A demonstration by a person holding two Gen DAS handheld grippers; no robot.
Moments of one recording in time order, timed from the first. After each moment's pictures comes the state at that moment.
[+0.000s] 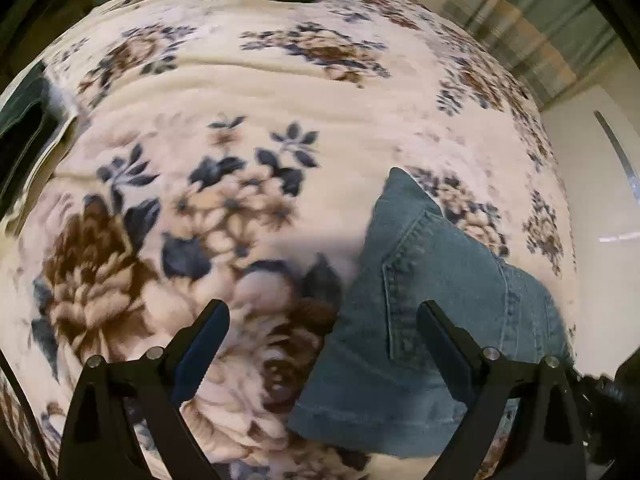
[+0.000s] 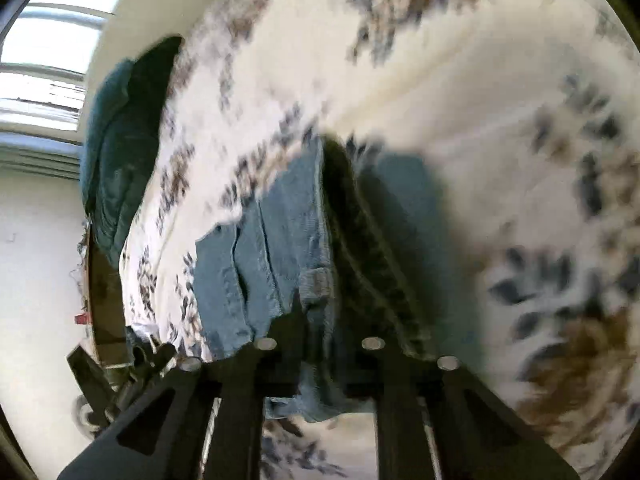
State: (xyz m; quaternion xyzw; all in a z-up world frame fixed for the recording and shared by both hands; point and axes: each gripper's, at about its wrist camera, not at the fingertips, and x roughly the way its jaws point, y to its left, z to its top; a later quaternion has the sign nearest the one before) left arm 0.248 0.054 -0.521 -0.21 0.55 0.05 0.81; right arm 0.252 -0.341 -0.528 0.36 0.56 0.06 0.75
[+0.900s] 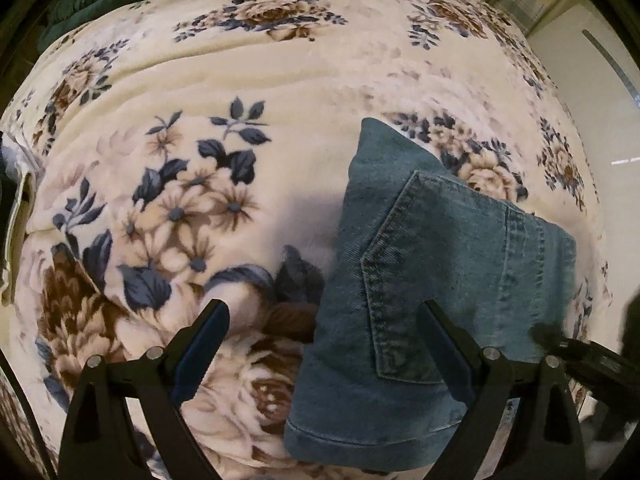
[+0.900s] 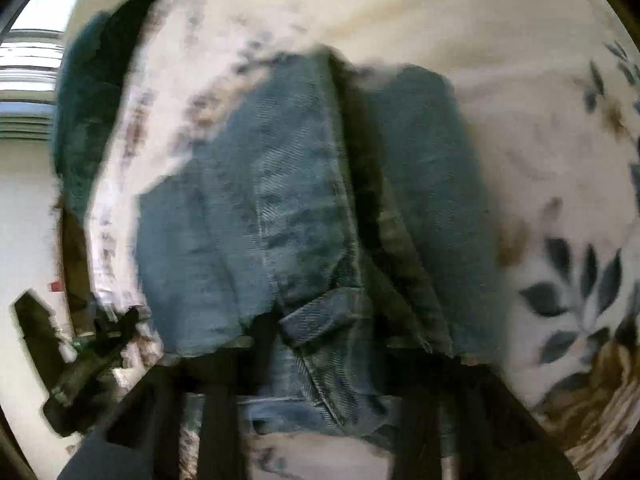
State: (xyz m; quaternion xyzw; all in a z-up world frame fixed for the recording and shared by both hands) left arm 0.280 0.022 -0.549 -0.10 0.61 0.02 0.78; right arm 0.276 -0.306 -0.595 0.30 0.63 0.07 0.71
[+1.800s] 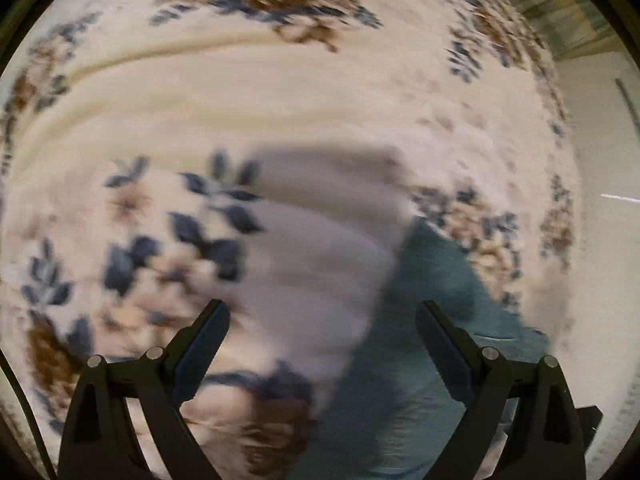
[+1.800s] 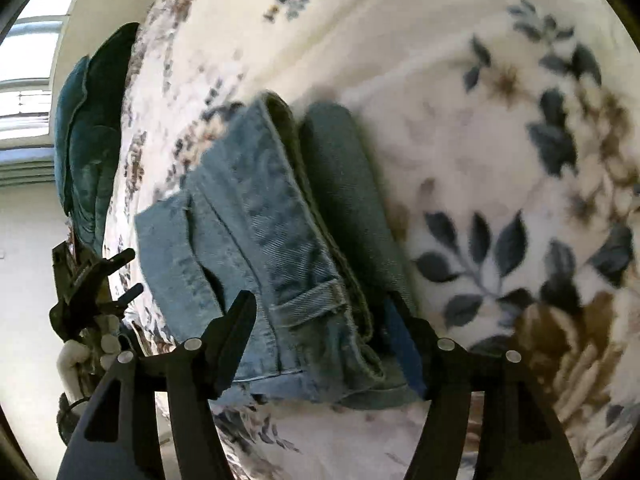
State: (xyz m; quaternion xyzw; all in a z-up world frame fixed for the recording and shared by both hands) left arm 0.383 0.049 -0.562 -0.20 0.67 -0.01 0.72; right arm 0.252 -0.374 -0.584 0.37 0.63 0.04 0.68
